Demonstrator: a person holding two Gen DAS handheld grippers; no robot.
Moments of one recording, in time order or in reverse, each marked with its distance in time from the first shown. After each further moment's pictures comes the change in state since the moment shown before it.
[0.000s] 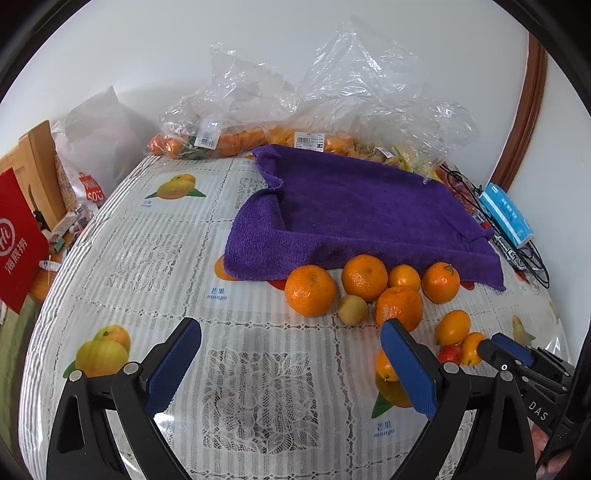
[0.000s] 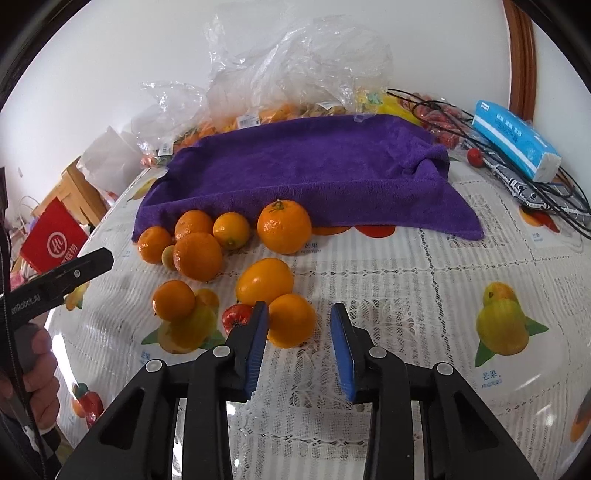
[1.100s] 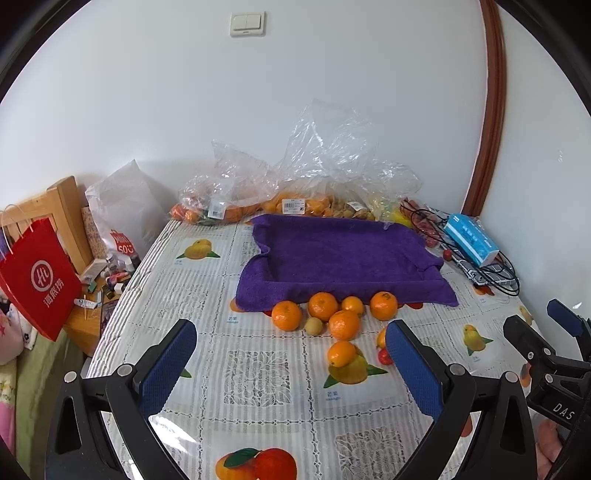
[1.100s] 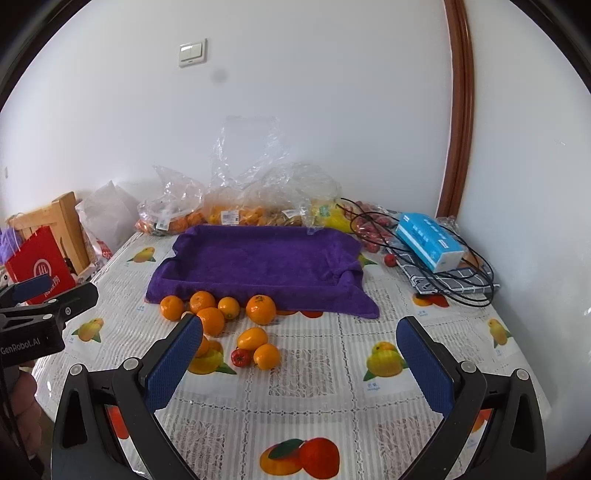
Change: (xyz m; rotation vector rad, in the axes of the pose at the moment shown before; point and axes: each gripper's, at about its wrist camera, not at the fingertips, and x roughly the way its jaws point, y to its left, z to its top) left arm -0.123 -0.032 0.001 0.052 -0.164 0.036; right arm -0.151 0.027 0.010 -0.063 -0.302 -0.217
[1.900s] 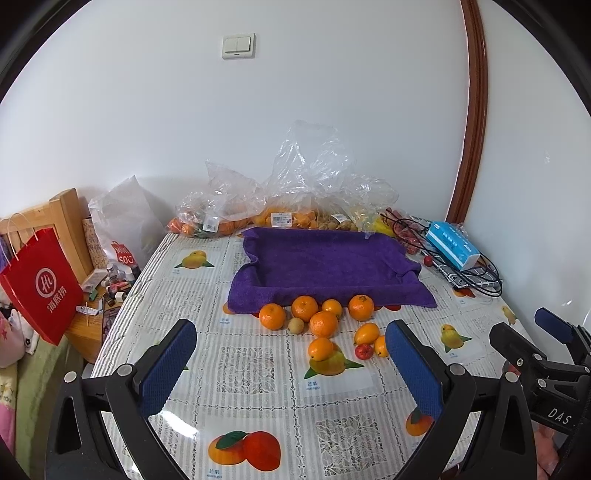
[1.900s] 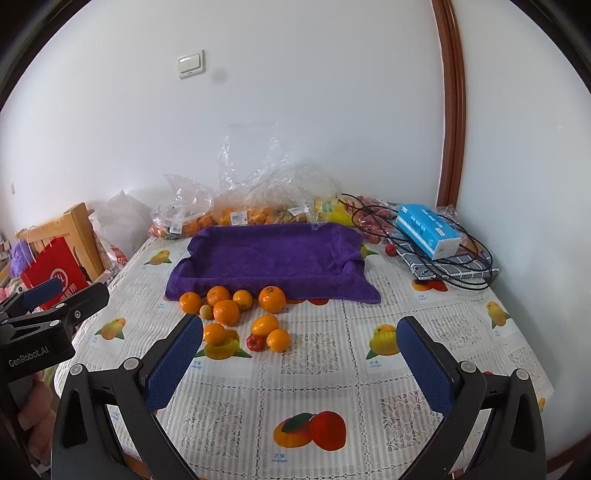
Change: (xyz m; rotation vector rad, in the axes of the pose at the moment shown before) left arm -0.049 -0.017 -0.007 0.023 -0.055 -0.019; right arm -0.042 -0.007 -0.006 0.052 0.011 0.043
